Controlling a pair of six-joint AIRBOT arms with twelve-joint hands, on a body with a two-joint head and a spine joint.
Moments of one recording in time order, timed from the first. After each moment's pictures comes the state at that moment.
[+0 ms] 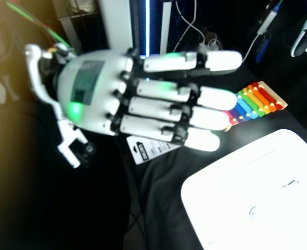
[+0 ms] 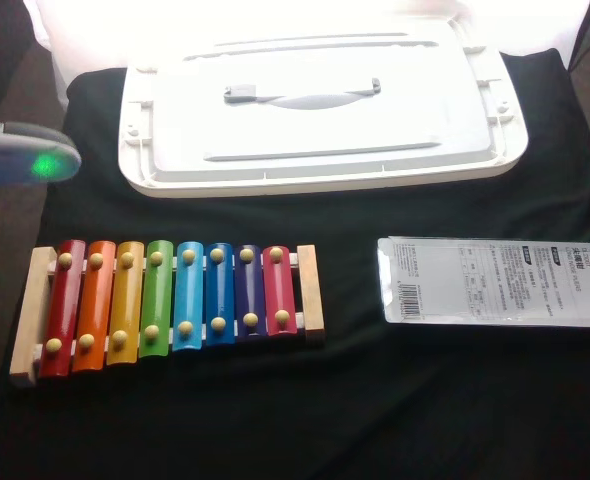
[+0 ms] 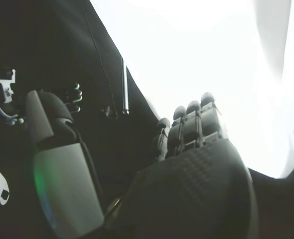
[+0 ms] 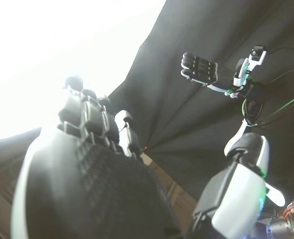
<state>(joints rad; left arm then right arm) 0.99 -0.66 0.98 -0.14 -1.26 0.88 -0.92 -0.80 1.26 -0.11 1.30 -0.20</state>
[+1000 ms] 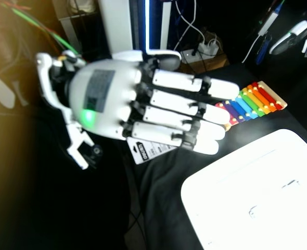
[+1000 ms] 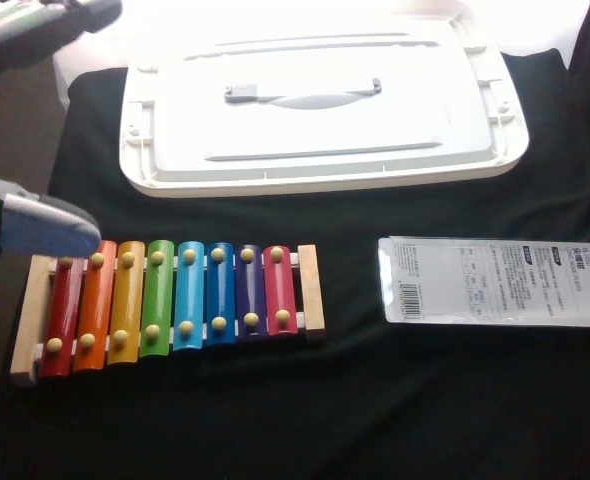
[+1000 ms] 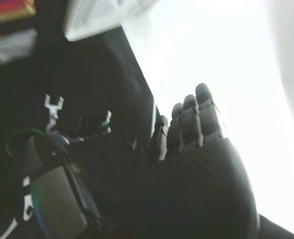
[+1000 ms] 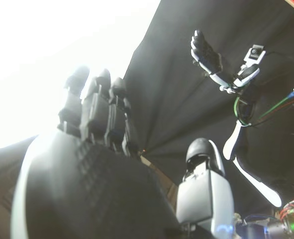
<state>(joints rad) 0.86 -0.66 1.03 0.16 -0.87 0.74 -0.92 -0.84 1.28 -0.13 1.28 -0.19</state>
